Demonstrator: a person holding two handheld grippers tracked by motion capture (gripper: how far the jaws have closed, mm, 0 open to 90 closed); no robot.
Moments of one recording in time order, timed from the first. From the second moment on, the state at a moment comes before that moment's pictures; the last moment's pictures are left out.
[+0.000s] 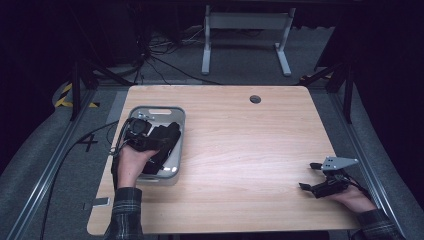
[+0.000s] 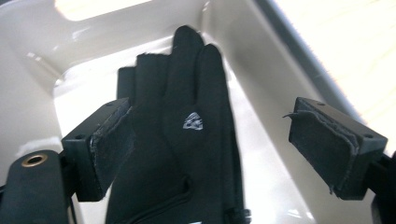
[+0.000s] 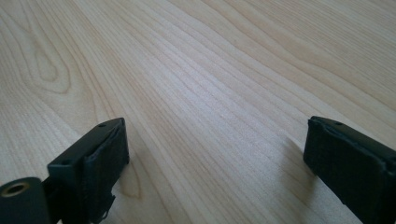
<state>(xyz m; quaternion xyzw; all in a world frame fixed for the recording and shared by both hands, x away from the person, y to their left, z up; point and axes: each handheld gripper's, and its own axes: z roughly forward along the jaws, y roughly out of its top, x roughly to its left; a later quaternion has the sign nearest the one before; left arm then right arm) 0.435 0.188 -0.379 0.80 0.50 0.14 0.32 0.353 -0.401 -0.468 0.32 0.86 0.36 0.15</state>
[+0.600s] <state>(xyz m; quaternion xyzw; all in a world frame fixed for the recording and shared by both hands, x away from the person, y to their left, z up) 0.414 0.120 -0.369 0.81 0.44 0.12 0.38 0.353 -0.401 -0.468 0.32 0.86 0.36 0.15</state>
